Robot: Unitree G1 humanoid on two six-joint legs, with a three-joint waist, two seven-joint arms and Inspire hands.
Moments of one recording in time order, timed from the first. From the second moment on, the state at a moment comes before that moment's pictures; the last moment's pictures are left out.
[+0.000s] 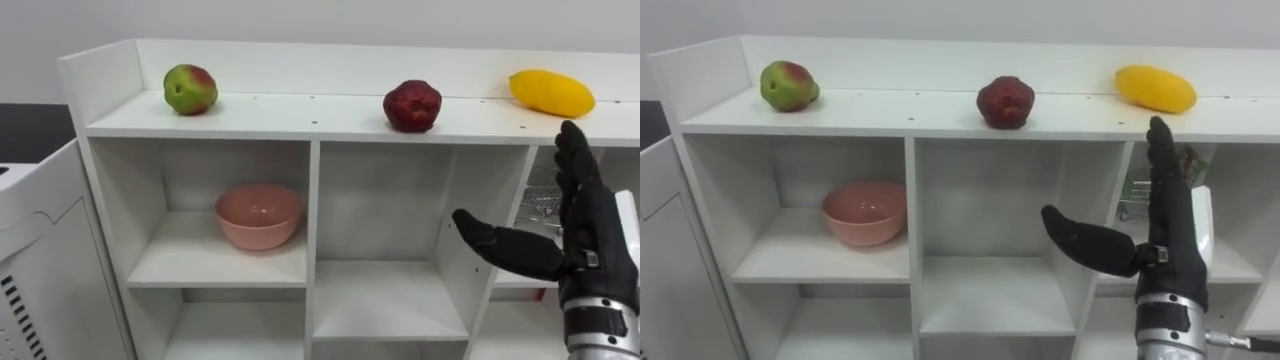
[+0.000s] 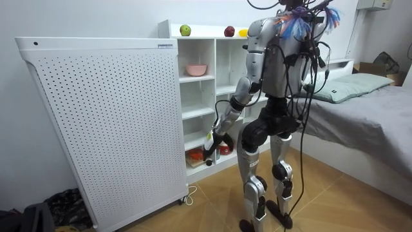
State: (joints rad) left arm 0.07 0.19 0.07 1.03 0.46 0.02 0.03; right arm -0.24 -0.27 -0.06 -0.06 0.00 -0.09 -0.36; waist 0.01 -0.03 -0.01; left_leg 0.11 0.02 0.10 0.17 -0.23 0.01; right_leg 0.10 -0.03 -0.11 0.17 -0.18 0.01
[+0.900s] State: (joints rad) left arm -0.01 0.20 0.05 0.98 0.47 0.10 -0.09; right arm -0.36 -0.31 -0.06 -0.02 0.00 -0.04 -0.39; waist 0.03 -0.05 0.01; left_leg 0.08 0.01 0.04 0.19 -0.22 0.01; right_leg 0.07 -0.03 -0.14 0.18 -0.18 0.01
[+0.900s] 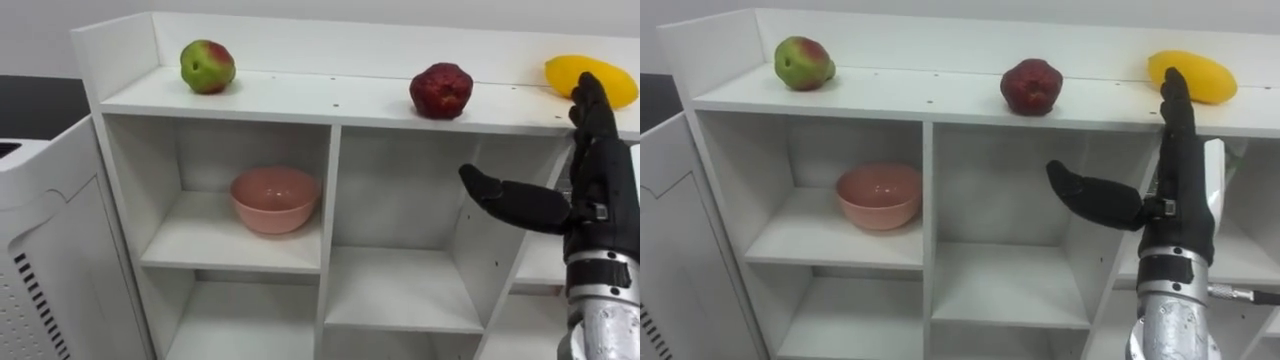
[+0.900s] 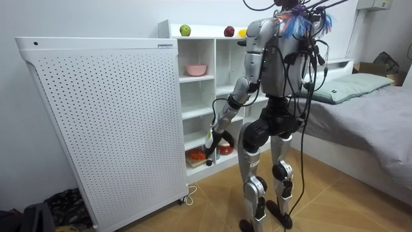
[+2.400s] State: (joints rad) left arm -0.03 0.20 0.05 1.01 0.46 0.11 -0.11; right arm -0.48 -0.31 -0.06 -0.09 -0.04 0.02 -0.33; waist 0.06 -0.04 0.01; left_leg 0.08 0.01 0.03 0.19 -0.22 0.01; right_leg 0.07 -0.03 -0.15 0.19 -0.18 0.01
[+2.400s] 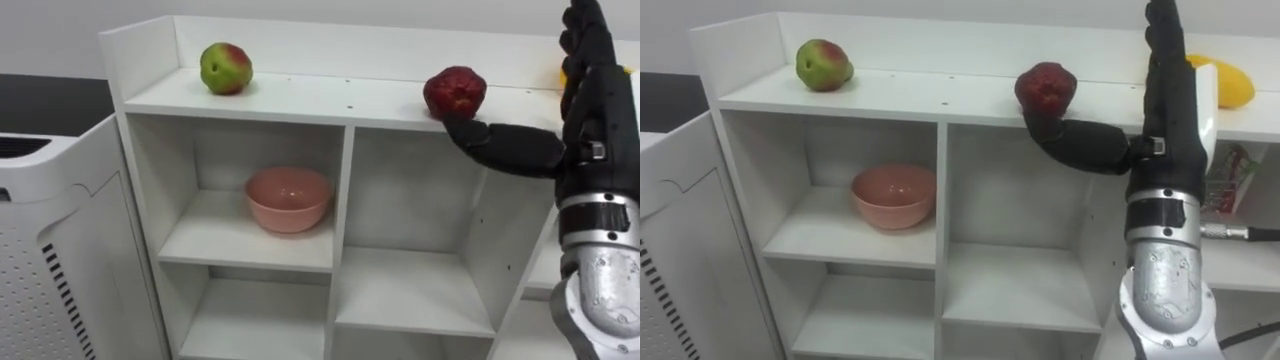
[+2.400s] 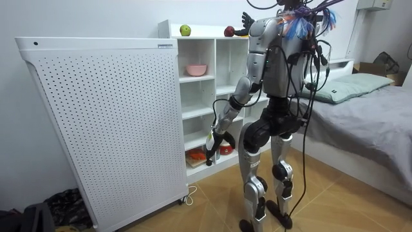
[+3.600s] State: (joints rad) left arm -0.03 0.21 0.04 0.99 0.46 0.15 -0.12; right arm -0.57 -0.34 -0.06 0.03 0.07 0.06 -0.30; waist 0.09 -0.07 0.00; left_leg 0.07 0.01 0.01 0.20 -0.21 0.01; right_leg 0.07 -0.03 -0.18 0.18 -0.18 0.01
